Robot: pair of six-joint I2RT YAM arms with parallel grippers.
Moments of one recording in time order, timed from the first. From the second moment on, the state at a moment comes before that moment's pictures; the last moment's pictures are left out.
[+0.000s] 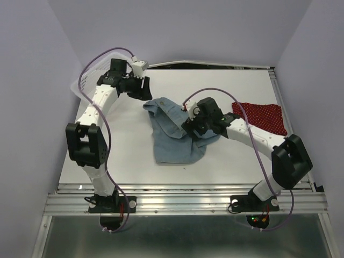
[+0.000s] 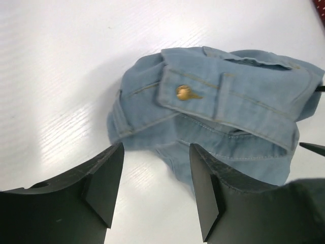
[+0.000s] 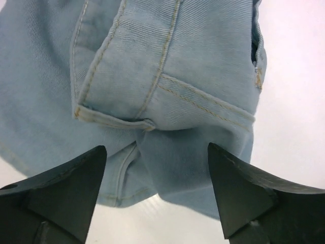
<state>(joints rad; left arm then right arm) -0.18 1.83 1.66 -0.68 0.51 0.12 0.62 1.55 1.10 -0.36 -0.14 -0.25</state>
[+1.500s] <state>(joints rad) -0.26 1.76 1.21 -0.42 0.58 0.03 0.42 1.74 1.52 -0.22 0.08 -0.33</state>
